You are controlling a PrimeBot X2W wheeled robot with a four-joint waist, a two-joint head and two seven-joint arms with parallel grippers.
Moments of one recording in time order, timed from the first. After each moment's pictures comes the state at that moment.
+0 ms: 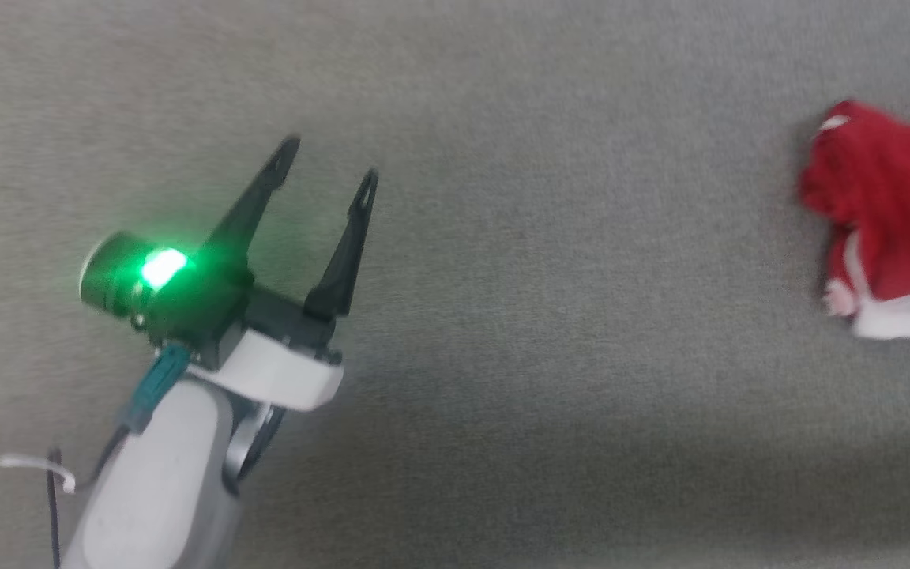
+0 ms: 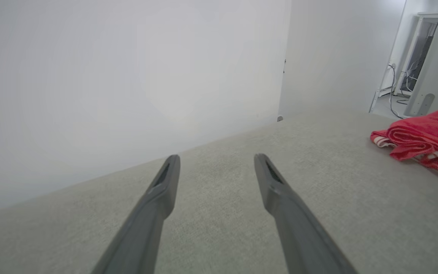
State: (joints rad) left arm -0.40 0.21 -0.21 0.03 -0.14 -0.13 -0.26; right arm -0.52 -0.76 0.00 0.54 0.75 0.13 0.34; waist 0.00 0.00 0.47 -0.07
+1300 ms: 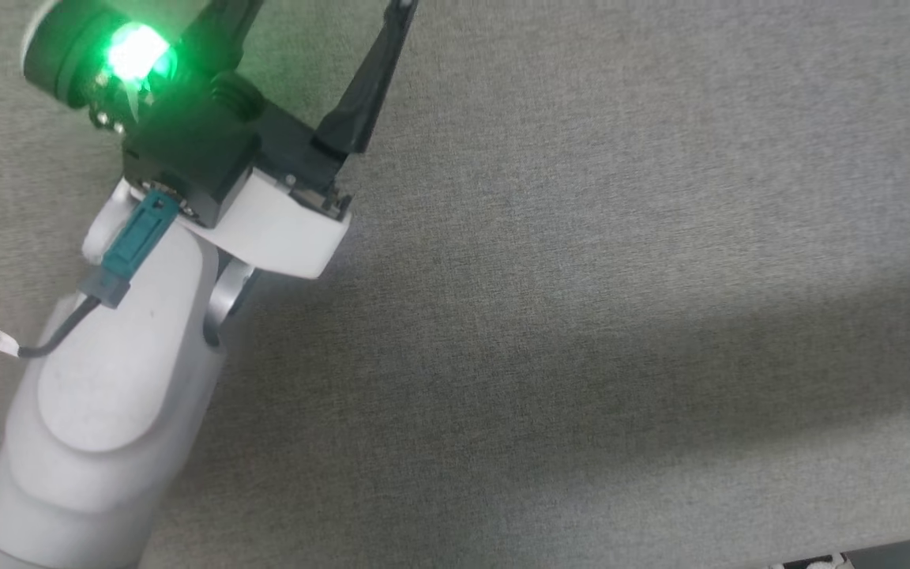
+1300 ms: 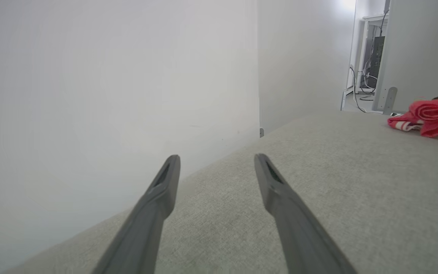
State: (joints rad) left arm -0.80 0.30 -0.34 0.06 -0.13 -0.13 -0.26; right arm -1.07 -0.78 0.10 1.16 0.42 0.13 -0.14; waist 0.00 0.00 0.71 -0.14
